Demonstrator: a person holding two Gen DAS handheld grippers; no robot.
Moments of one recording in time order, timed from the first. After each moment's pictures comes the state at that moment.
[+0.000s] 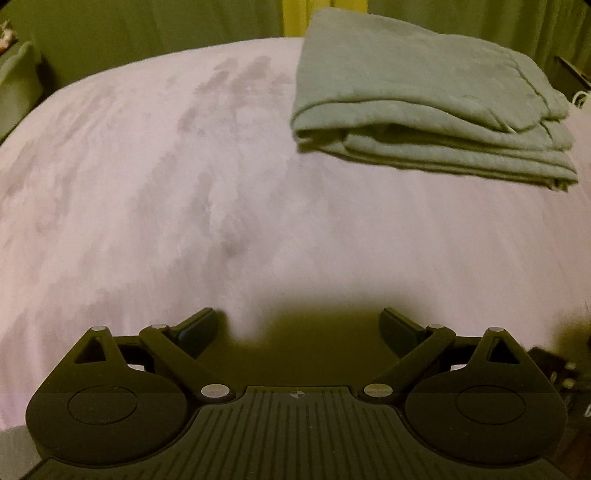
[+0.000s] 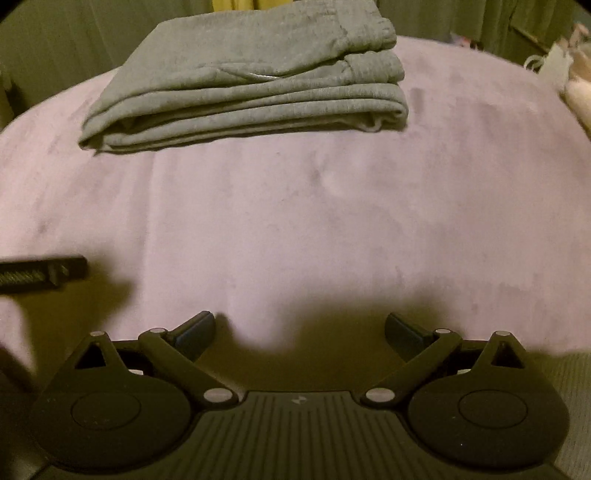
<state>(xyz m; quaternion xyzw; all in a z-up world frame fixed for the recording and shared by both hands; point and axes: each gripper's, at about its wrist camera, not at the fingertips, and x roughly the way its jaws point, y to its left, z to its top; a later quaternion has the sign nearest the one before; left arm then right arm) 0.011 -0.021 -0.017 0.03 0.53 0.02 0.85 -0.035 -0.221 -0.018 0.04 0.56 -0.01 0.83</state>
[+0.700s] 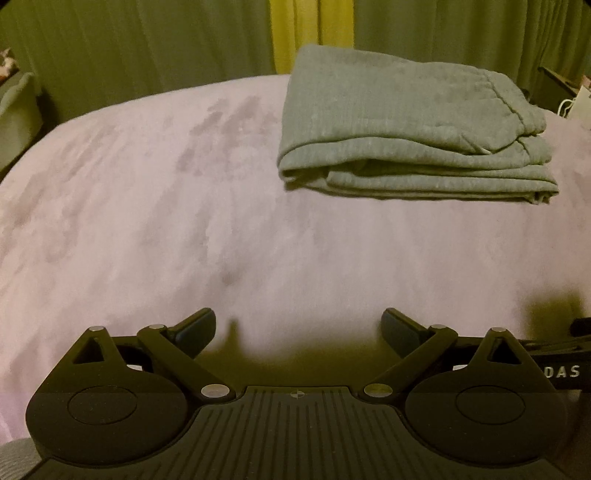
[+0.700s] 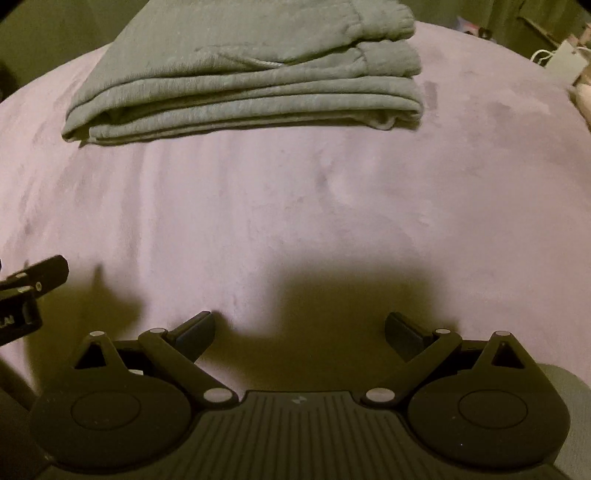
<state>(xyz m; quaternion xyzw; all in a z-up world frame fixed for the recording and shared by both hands) 0.003 -0.028 -0.002 0.04 0.49 0.01 0.87 -0.001 -0.215 -0.024 0.01 0.60 -0.02 0.80</state>
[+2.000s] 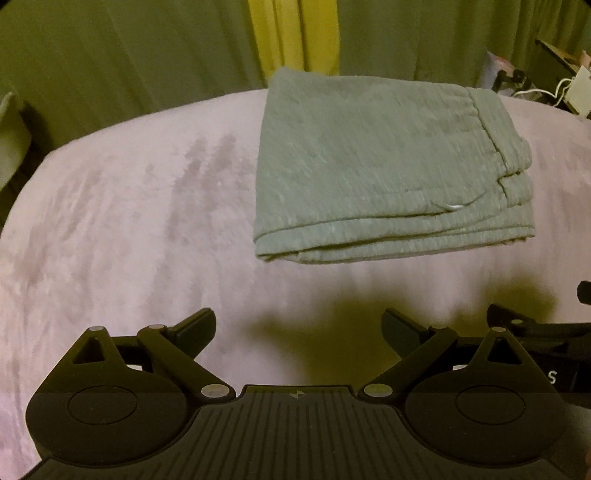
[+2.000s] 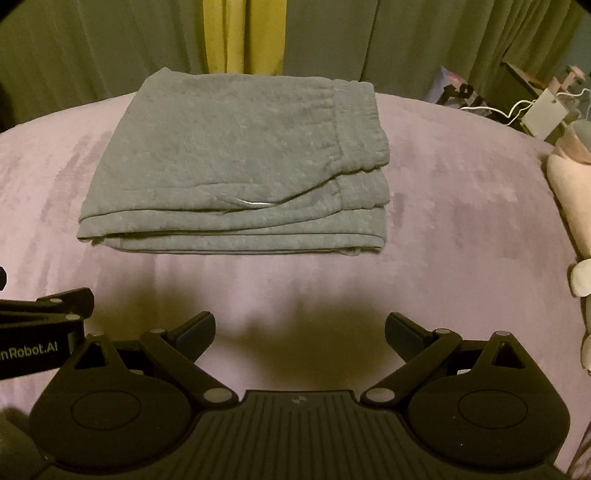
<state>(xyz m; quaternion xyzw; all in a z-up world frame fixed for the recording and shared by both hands) 0.067 -0.063 0.072 0.08 0.54 0.00 0.84 0.054 -0.212 0.065 -0.02 0.56 -0.04 0.83</state>
